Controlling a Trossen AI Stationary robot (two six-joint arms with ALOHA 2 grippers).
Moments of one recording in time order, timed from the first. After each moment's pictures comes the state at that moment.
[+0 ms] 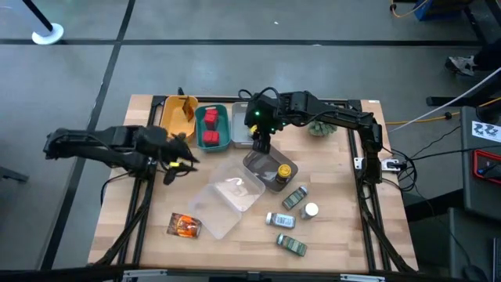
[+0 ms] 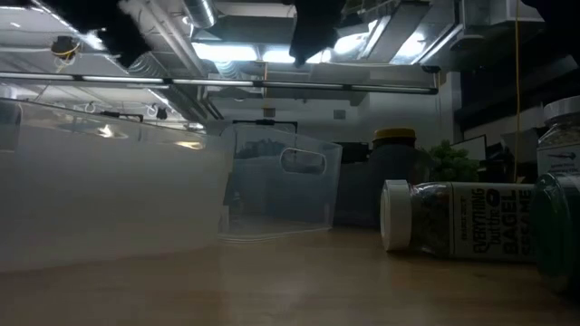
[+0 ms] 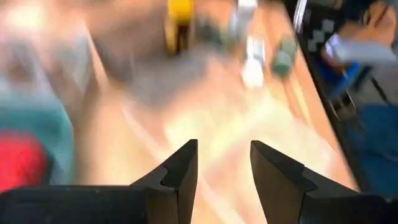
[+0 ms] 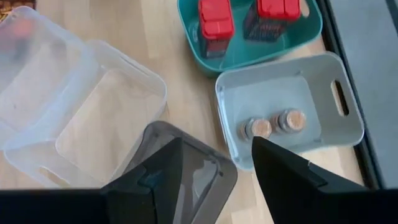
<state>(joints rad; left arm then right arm) -0.02 0.67 0.70 -0.63 0.10 -0.18 -0.15 1.96 2.16 -1.21 0.03 -0.01</state>
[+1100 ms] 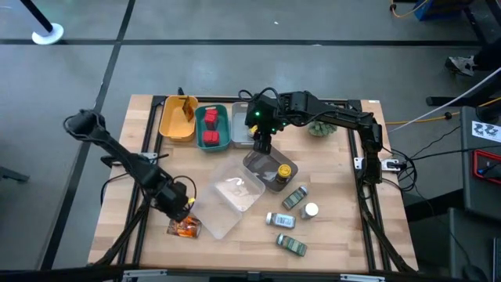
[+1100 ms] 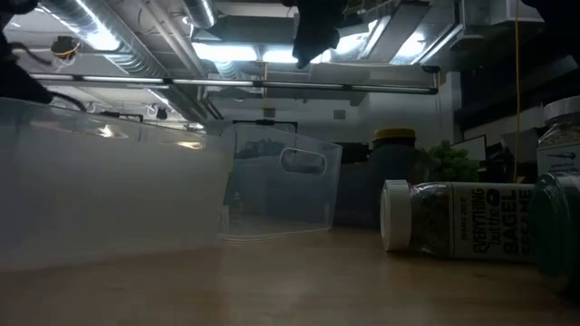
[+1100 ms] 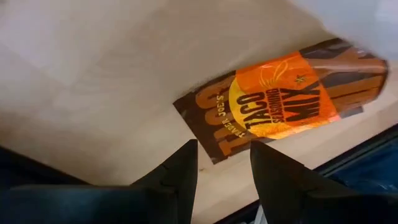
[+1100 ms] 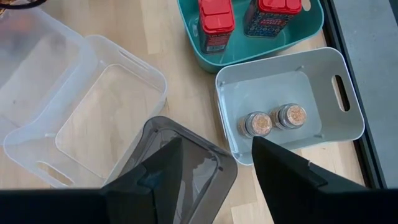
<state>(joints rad) -0.62 1.19 0.58 -0.64 0.28 -1.62 -0.15 1.96 2.16 -1.23 0.03 -0.01</state>
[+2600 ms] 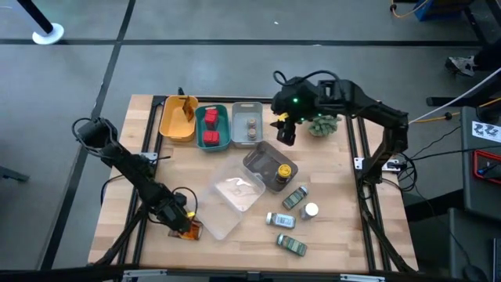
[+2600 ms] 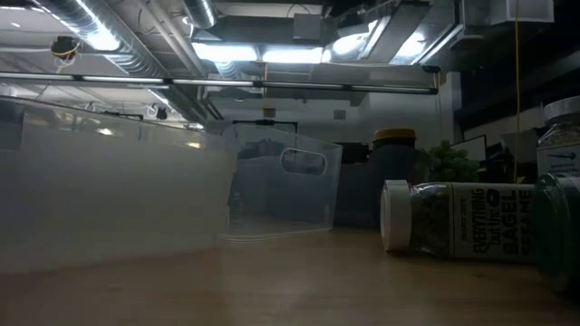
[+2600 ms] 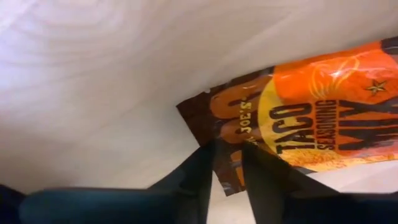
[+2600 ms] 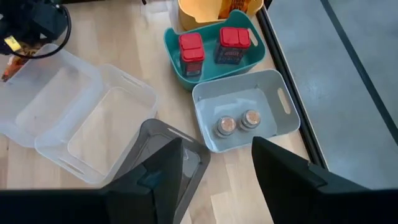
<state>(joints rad) -0.78 1.47 0.59 -0.50 0.20 -1.83 -0.15 1.73 2.16 -1.30 0.09 0.00</state>
